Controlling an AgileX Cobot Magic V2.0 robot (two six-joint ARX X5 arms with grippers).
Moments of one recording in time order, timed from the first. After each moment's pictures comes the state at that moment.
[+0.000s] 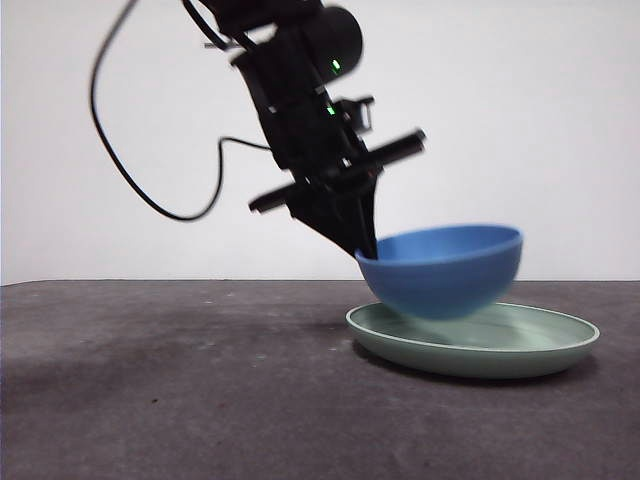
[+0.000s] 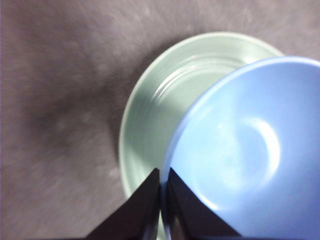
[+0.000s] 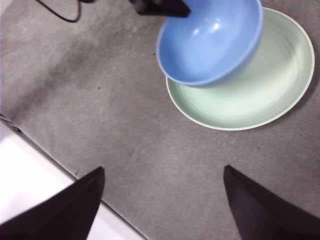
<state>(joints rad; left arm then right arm) -0.69 2.05 1.70 -0.65 0.16 -0.21 0.16 0.70 0.89 -1.03 -0.55 -0.02</state>
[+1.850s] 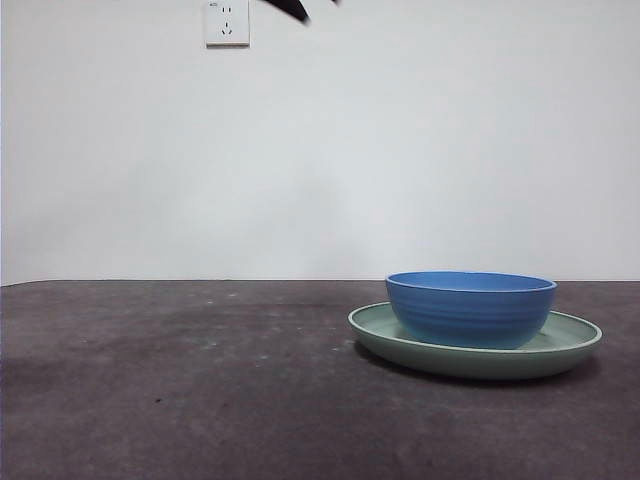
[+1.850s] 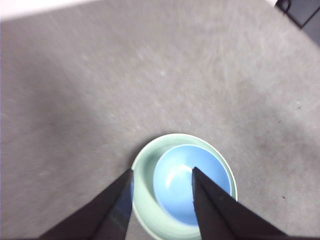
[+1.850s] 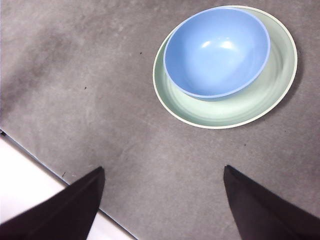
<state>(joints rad) -0.63 1.60 1.79 -0.79 0.16 -0.14 0.16 0.70 0.89 -1.03 -0.50 -0.02</state>
